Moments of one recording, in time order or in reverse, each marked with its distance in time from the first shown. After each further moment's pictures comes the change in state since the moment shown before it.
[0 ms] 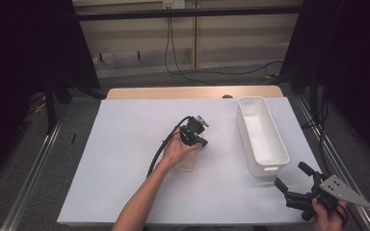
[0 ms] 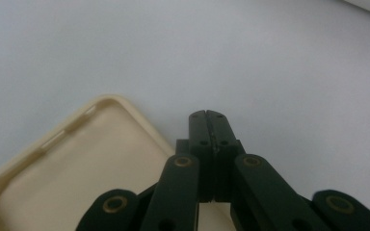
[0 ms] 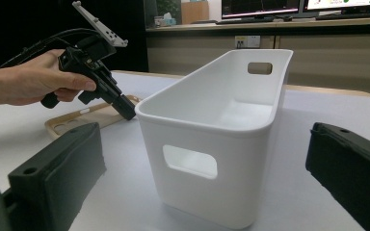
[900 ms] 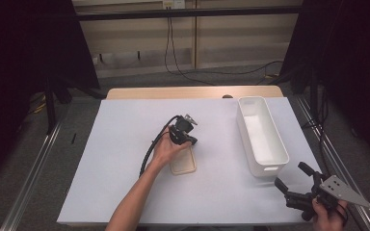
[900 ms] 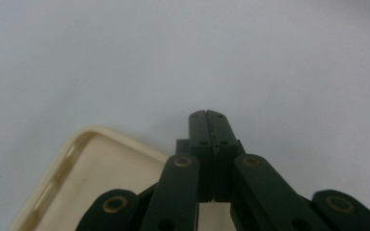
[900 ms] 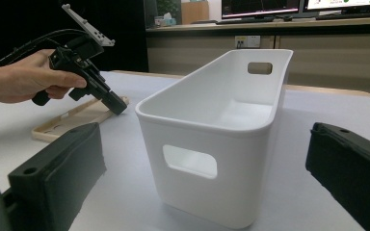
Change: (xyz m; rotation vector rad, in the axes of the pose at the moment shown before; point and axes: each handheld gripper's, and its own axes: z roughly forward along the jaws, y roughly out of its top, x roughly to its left) left arm 0.018 -0.022 -0.018 -0.005 0.052 -0.052; right arm 0.000 0.000 0.000 -0.002 -0.001 0.002
